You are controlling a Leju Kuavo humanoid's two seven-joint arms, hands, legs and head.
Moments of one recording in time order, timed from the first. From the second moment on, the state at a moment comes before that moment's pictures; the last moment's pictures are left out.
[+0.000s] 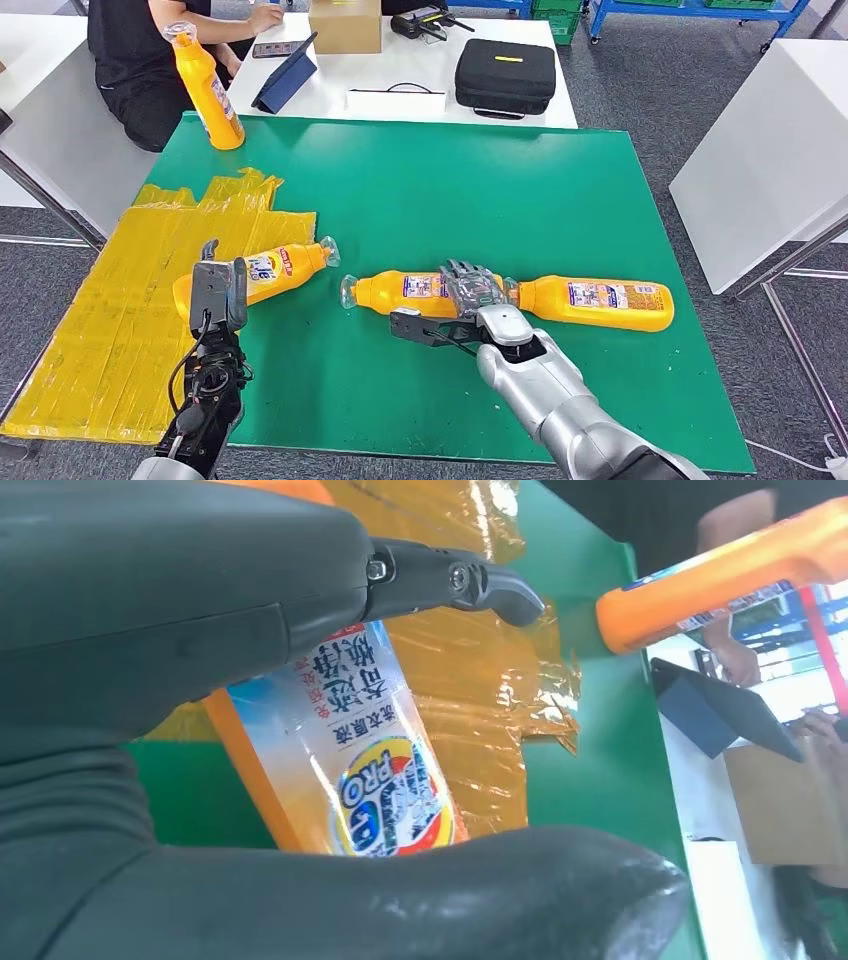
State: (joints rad) left arm -0.25 -0.05 -0.01 -1.04 -0.18 0.36 -0.22; right arm -0.63 0.18 0.68 -0.60 1.10 -0.03 0.13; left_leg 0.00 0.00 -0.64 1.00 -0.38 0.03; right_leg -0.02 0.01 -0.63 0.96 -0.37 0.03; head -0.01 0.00
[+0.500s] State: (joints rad) left arm -0.22 -0.04 -0.09 -1.13 -0.11 0.36 -0.22; right arm -0.69 0.19 0.76 -0.53 1.04 0.11 0.09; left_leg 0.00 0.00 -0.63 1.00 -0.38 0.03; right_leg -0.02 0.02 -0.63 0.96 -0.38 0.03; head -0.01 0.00
